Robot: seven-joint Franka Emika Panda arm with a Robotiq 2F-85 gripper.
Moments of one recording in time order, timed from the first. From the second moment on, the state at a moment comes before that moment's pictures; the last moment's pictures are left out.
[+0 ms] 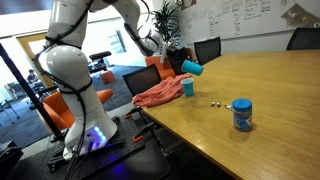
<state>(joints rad) 0.43 0.57 0.11 -1.84 -1.24 1.91 0.75</state>
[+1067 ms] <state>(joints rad) 0.49 0.89 0.14 -1.58 -1.41 1.65 0.75</state>
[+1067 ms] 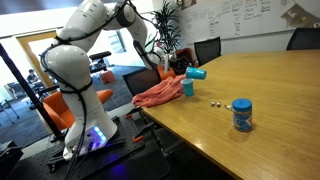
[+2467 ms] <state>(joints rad) 0.60 1.12 0.13 -1.34 -1.49 1.34 0.49</state>
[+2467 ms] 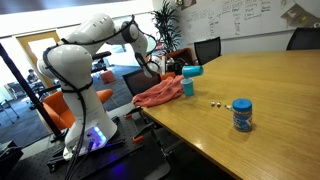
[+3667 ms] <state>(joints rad) 0.62 1.20 0.12 -1.26 -1.59 1.26 0.25</state>
